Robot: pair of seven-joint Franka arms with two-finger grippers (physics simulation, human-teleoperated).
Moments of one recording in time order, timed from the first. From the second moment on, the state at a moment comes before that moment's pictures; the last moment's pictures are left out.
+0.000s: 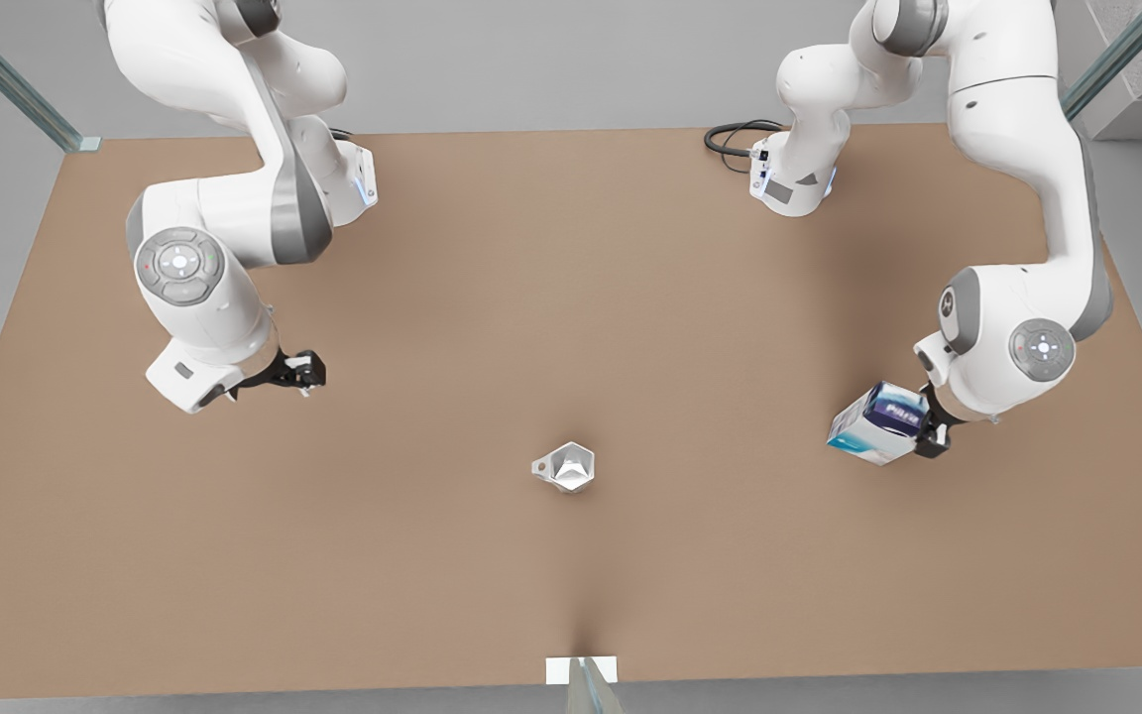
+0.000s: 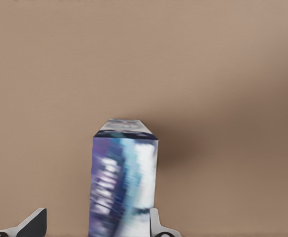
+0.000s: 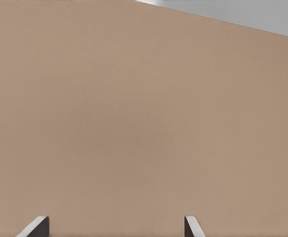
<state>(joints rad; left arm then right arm) 0.02 0.31 0.00 -1.80 0.12 2.05 1.93 0.21 0.26 0.06 -1.42 -0.20 1.63 0.18</state>
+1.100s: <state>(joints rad) 0.02 0.28 0.00 -1.89 0.06 2.08 1.93 0.21 0.25 0.06 -1.42 -0.19 1.63 0.18</state>
